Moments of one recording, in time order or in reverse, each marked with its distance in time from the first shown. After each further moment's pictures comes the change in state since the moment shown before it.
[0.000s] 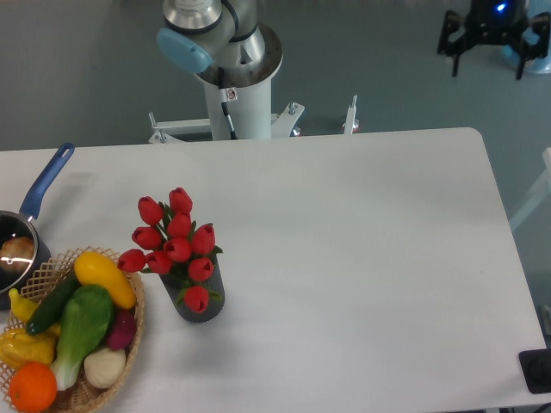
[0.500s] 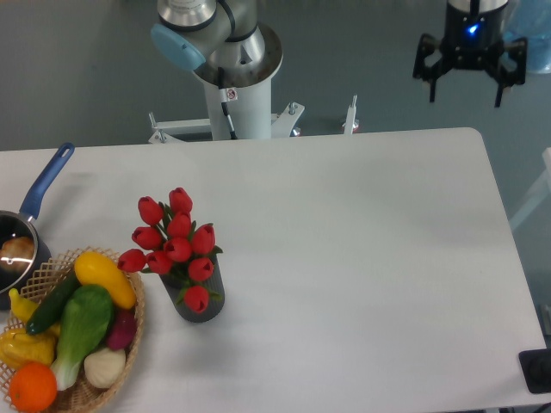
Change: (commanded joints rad) arm -0.017 -0.003 -0.121 0.239 -0.135 -0.129
